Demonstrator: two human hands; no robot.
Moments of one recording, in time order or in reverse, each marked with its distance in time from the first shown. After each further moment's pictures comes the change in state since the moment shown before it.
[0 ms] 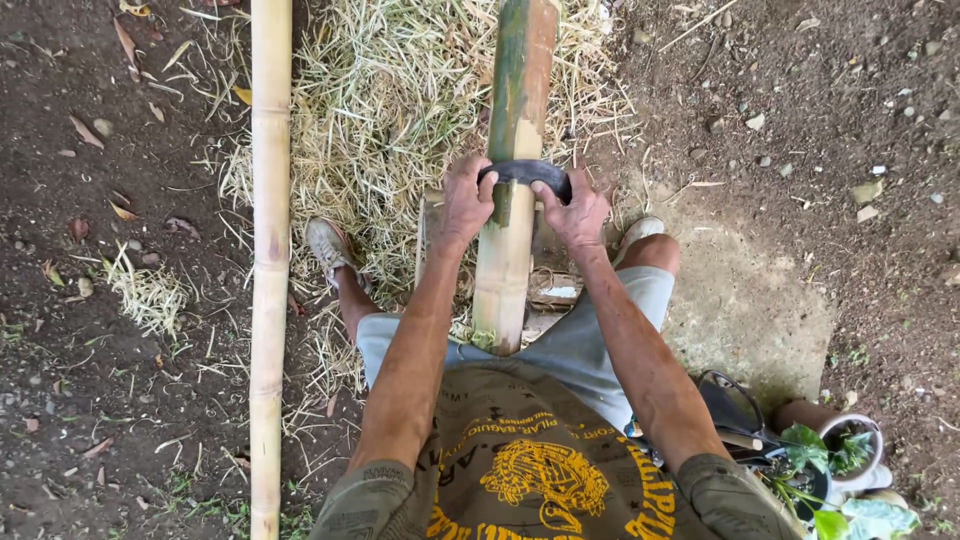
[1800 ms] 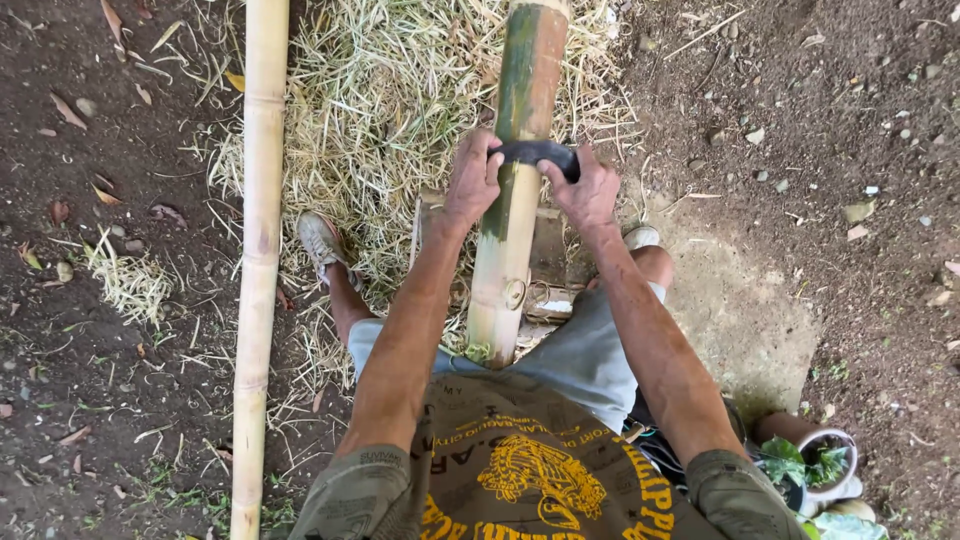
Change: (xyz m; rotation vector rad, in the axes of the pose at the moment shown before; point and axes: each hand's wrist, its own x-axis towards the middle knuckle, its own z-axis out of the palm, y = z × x) left_hand 0.049 0.000 0.010 -0.112 -0.018 0.020; right_hand 0.065 0.004 -0.001 -0.054 -0.098 -0.084
